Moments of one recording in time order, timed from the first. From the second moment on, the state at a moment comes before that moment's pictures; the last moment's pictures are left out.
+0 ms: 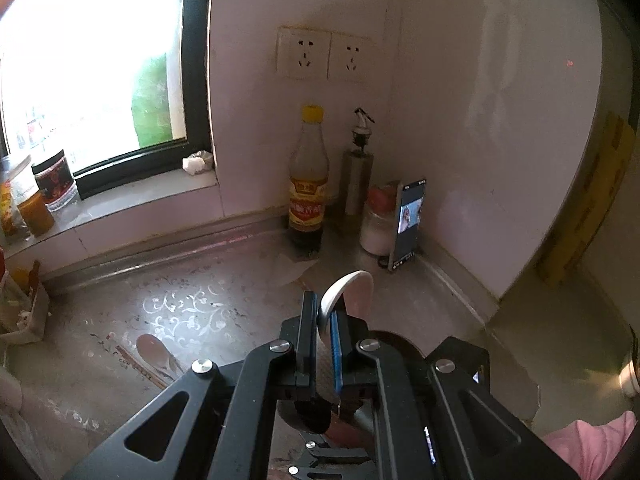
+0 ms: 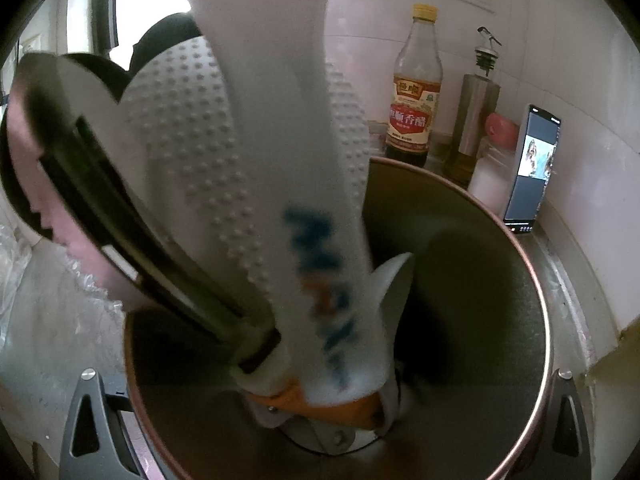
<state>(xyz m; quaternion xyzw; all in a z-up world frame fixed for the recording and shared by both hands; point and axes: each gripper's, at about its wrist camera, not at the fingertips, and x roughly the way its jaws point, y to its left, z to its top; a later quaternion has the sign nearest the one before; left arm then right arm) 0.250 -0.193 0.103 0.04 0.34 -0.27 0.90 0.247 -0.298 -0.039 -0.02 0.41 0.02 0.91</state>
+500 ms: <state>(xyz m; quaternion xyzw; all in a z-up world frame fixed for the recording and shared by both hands) 0.247 -0.197 0.097 0.03 0.37 -0.29 0.88 0.250 -0.293 -0.038 -0.02 0.41 0.02 0.91</state>
